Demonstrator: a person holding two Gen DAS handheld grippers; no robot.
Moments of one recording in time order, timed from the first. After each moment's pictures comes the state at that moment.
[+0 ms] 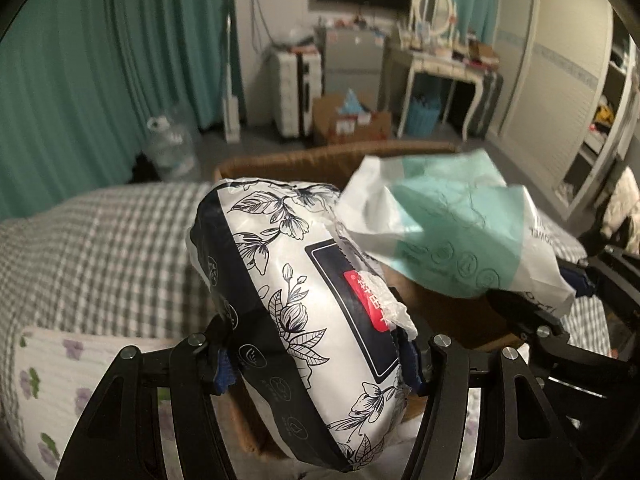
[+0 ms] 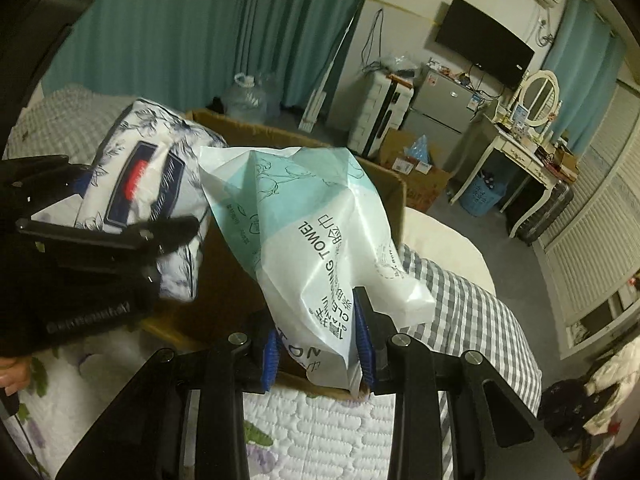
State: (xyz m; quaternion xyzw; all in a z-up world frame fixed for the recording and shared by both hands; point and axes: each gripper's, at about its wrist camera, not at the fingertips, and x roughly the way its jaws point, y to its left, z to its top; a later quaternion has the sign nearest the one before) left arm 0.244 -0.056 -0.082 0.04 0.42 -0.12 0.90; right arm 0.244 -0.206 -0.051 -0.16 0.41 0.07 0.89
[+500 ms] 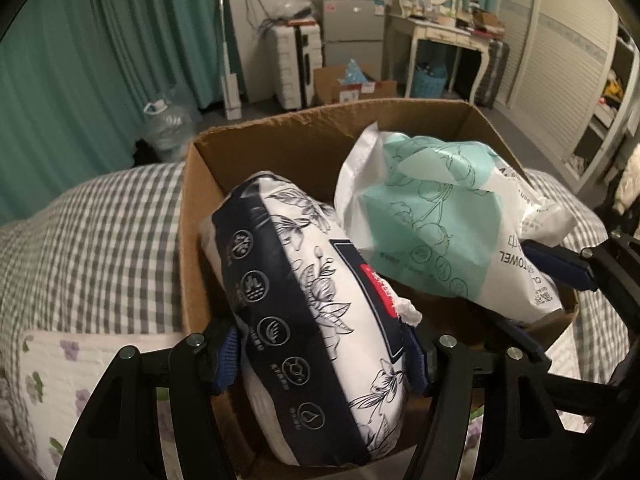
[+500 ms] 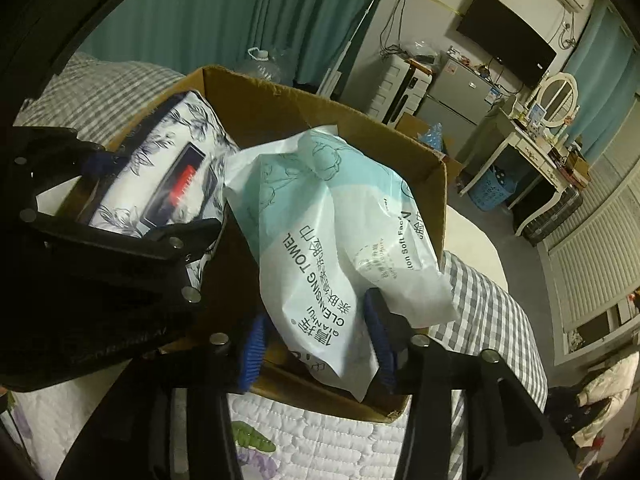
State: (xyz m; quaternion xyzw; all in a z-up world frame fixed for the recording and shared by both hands) left arm 0.263 -0.071 -0.095 0.07 0.45 -0.11 0.88; right arm 0.251 -0.194 -0.077 -0.18 0.44 0.09 0.88
